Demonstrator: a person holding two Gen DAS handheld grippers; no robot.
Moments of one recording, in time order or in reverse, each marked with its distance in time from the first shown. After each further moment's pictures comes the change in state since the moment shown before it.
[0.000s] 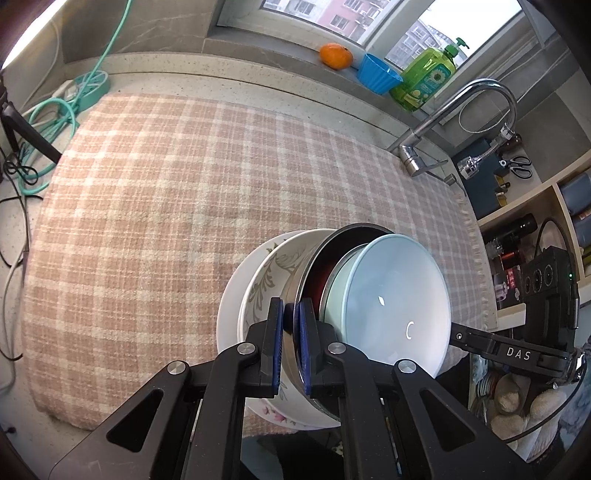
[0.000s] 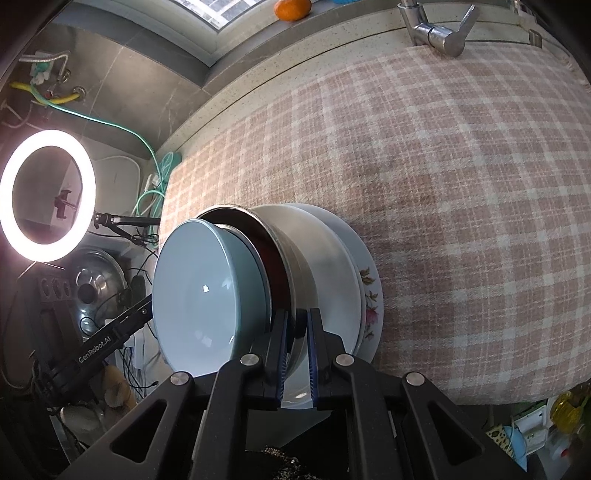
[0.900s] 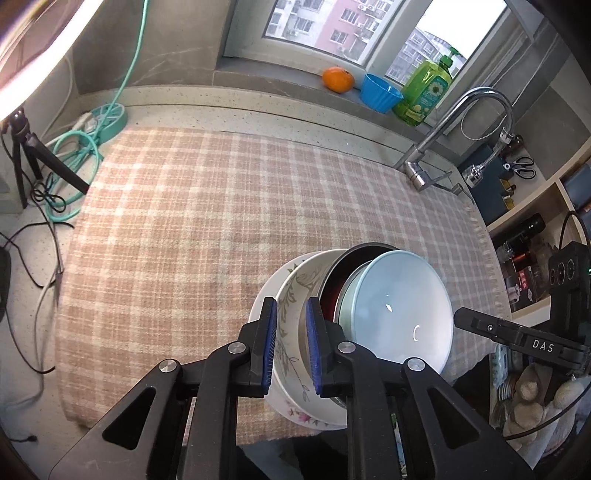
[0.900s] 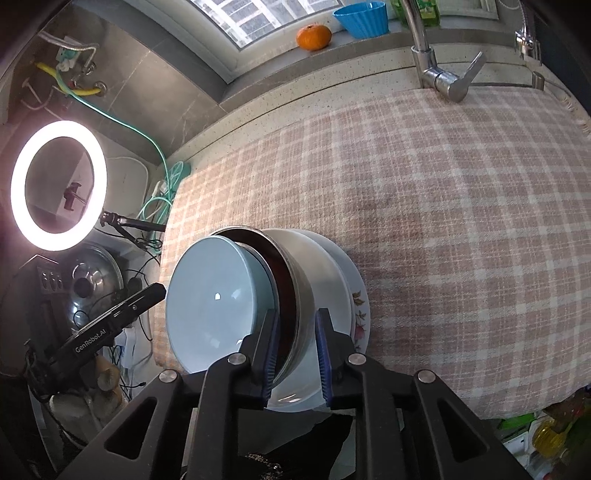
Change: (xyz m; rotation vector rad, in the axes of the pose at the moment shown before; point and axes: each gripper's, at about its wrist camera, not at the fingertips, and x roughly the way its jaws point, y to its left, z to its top) left arm -0.030 0.003 -0.002 0.045 -0.099 0.082; right arm -0.030 0.010 -0.003 -0.097 -0.103 -0.041
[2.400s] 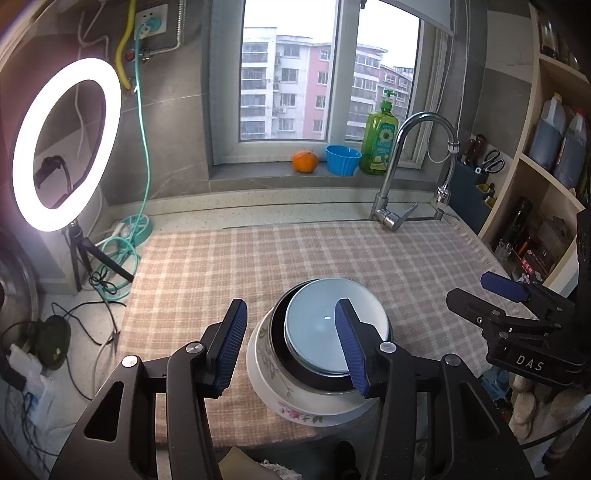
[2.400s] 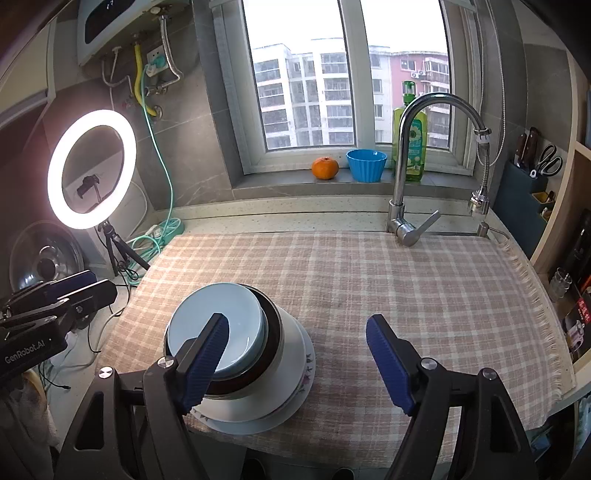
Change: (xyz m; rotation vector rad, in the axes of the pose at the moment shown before) left arm -0.089 -0.078 -0.049 0.214 -0.336 0.140; right arm -0.082 0.055 -0.066 -0.305 -0.470 -0.253
